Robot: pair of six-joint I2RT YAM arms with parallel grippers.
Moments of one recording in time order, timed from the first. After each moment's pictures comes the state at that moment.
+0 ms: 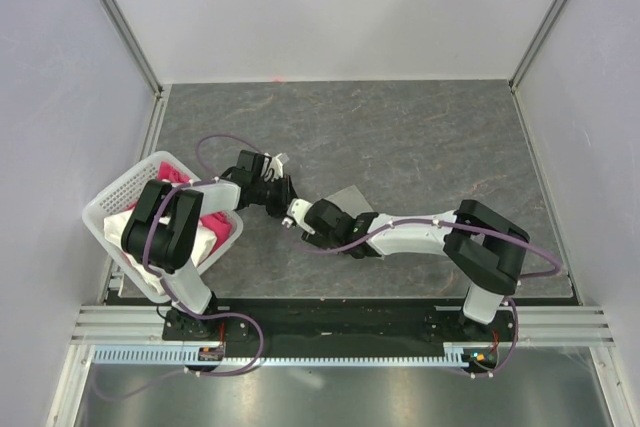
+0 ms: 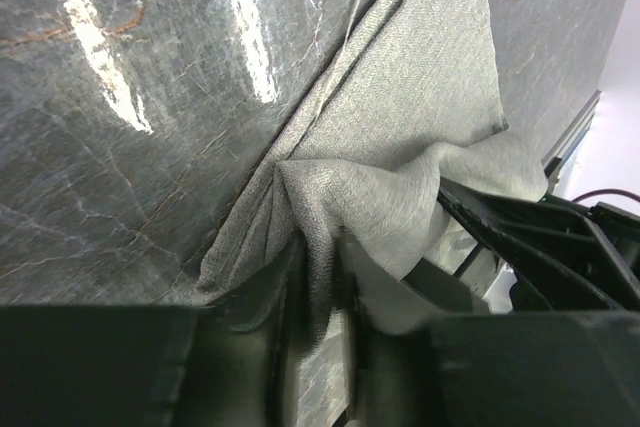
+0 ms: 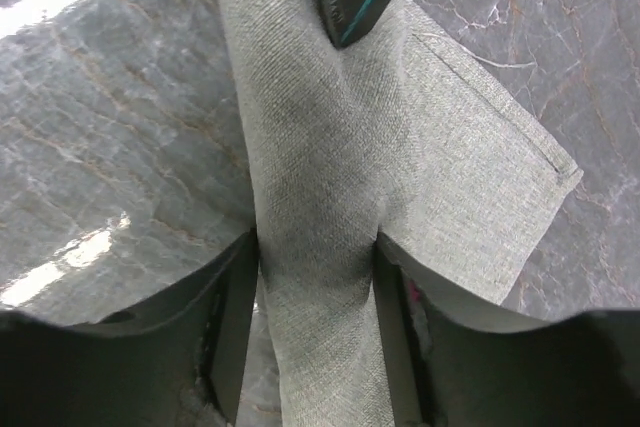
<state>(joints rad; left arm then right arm) -0.32 1.73 0.79 -0.04 0.68 -0.49 1.08 1.75 0.96 -0.14 0.32 -0.21</state>
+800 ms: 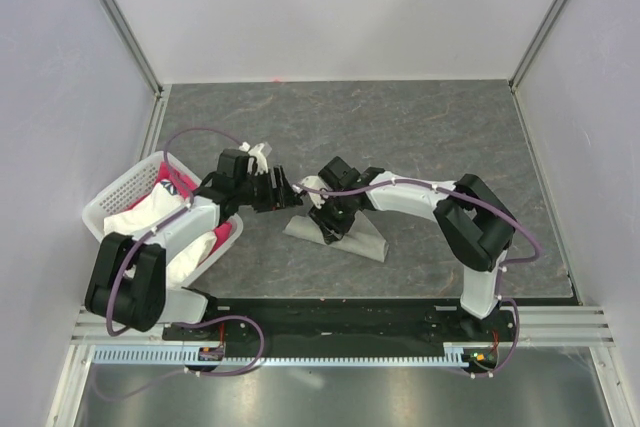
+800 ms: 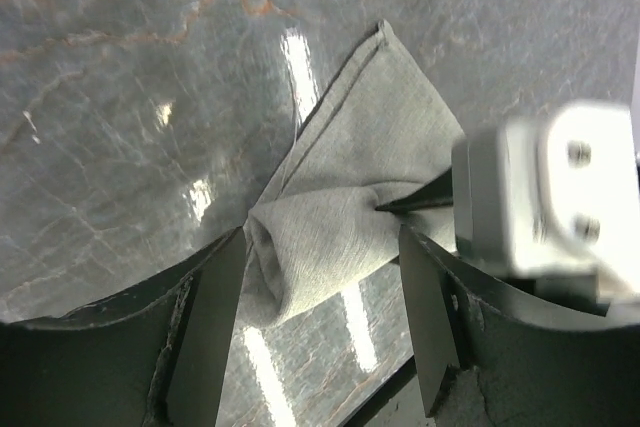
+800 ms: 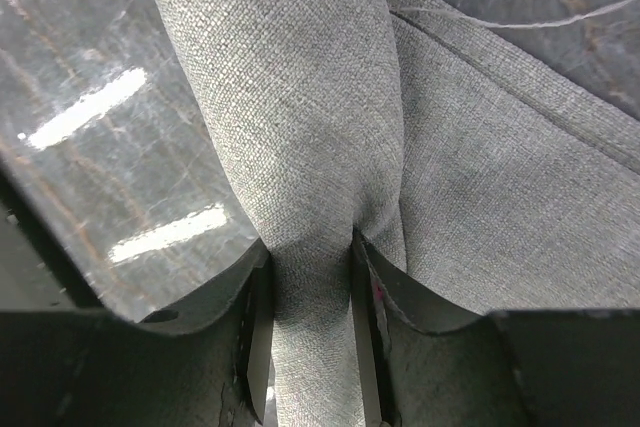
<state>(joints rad) -0.32 1.36 0.71 -0.11 0.46 -0.48 0.82 1.88 1.21 -0.49 -0.35 -0.15</state>
